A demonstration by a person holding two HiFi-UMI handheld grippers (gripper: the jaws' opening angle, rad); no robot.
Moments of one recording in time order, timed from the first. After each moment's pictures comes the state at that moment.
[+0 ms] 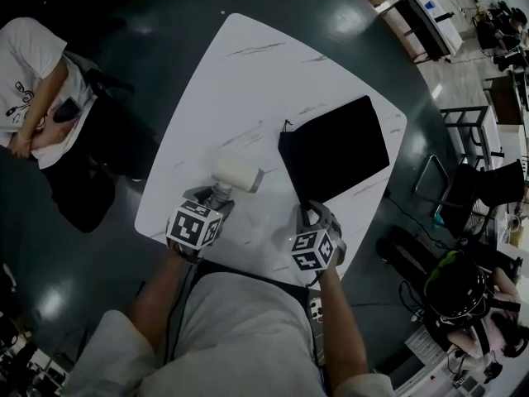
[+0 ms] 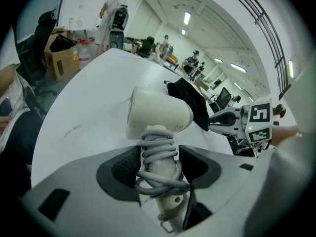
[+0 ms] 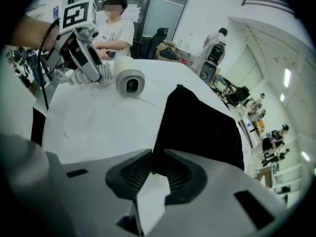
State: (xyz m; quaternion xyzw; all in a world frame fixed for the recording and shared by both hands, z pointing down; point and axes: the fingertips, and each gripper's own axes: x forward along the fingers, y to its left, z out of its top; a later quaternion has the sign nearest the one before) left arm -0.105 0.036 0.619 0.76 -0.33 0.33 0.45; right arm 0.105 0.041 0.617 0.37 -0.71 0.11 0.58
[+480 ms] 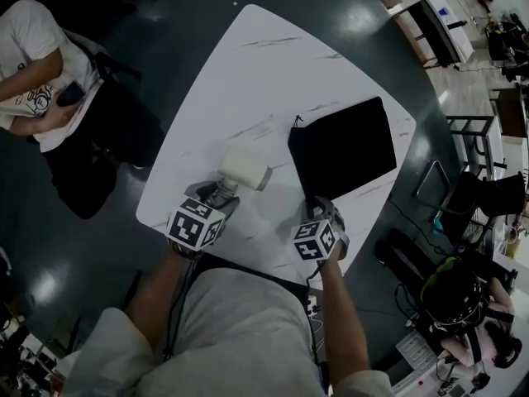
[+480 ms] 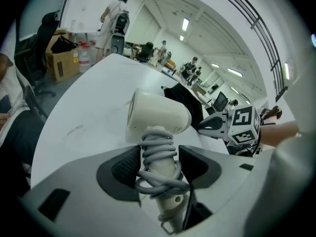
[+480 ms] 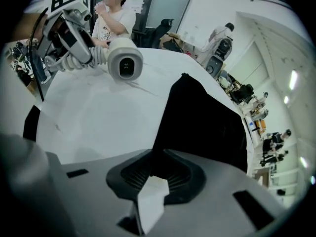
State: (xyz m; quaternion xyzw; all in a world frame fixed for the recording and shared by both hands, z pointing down) left arm -0.107 0.035 0.592 0.77 -0.33 0.30 0.45; right arm 0.110 0.033 0.627 0.35 -0.70 0.12 0.61
